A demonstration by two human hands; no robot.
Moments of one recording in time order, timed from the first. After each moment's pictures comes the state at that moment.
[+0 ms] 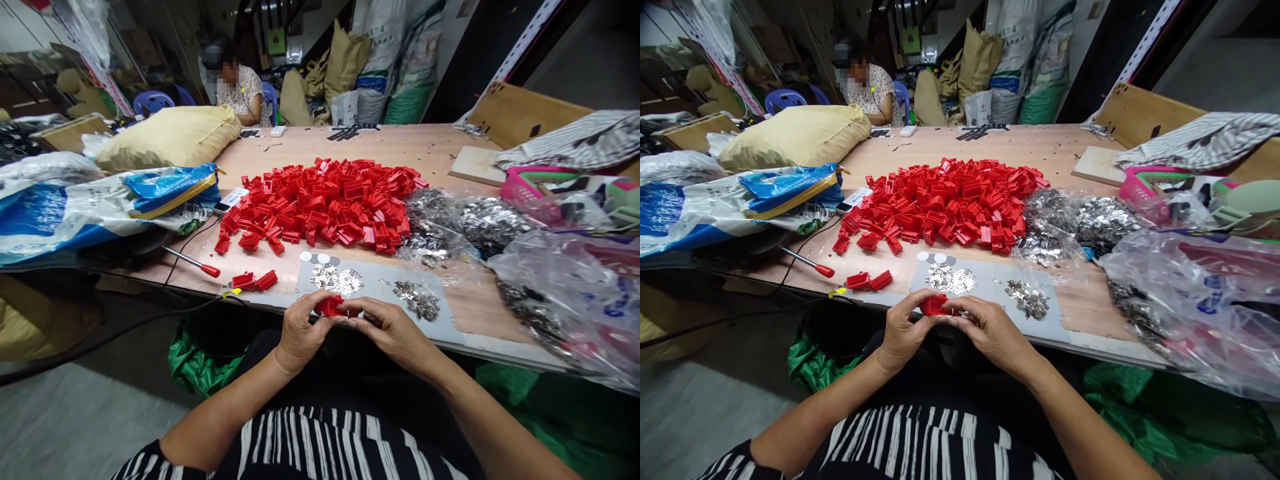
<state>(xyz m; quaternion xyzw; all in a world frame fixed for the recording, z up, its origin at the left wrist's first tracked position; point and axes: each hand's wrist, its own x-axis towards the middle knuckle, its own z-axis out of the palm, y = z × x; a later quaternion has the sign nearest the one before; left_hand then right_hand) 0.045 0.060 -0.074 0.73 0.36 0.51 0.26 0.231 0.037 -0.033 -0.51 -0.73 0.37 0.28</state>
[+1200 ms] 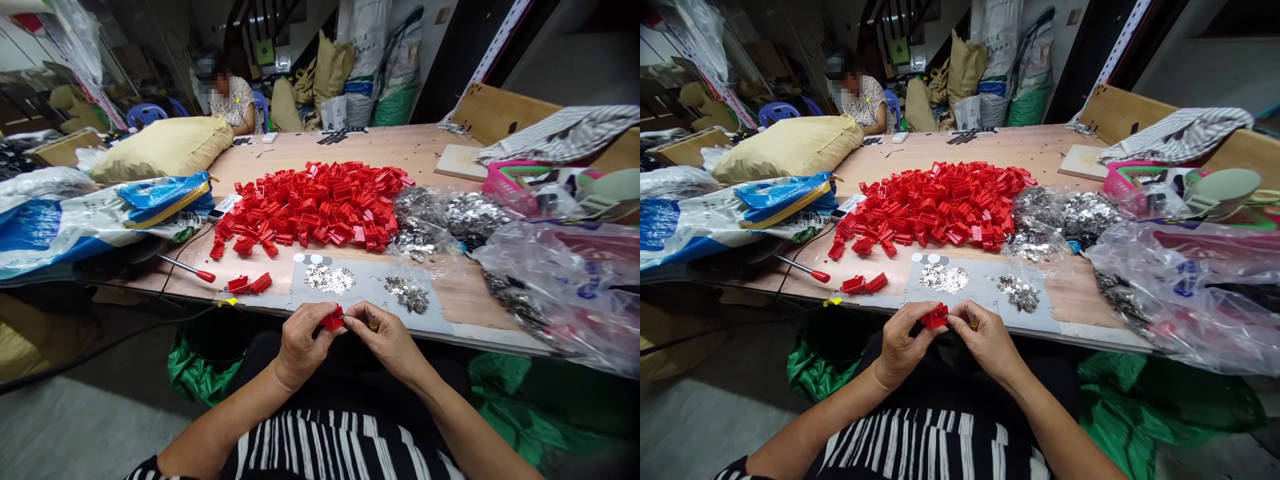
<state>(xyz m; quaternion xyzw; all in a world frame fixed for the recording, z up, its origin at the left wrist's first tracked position) 0.051 0.040 -0.065 0.77 0.32 0.51 0.20 0.226 0.015 -0.059 -0.57 -0.59 0.44 0.37</state>
